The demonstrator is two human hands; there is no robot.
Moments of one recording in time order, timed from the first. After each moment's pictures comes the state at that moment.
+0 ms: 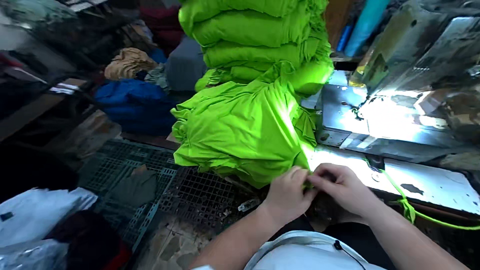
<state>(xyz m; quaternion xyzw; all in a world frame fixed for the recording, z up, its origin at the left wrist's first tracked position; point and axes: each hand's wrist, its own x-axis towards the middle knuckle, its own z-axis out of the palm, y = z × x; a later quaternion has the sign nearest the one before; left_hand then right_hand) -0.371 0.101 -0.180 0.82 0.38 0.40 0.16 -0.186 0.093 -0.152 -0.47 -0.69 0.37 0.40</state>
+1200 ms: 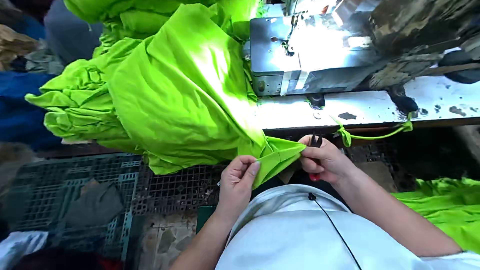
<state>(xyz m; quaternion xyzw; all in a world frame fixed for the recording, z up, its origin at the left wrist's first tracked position) -0.368 0.041 -0.210 0.59 0.34 0.46 0.57 -0.122 0.011 -0.208 -0.36 -0.27 0.73 0.52</state>
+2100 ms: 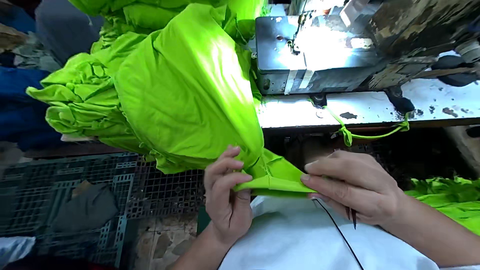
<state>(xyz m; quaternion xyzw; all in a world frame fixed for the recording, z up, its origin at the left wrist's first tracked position) -0.390 0.037 -0.180 0.73 0.25 0.57 0.29 -0.143 -0.017 -0.139 -0.32 -0.83 0.00 0.45</state>
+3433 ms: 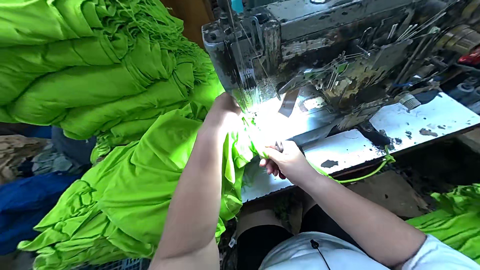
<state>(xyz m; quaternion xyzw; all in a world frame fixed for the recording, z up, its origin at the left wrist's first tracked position) -0.203 0.369 -0.127 0.90 0.36 0.24 0.05 -0.108 0.138 -0.142 -0.52 -0.36 0.51 0.58</state>
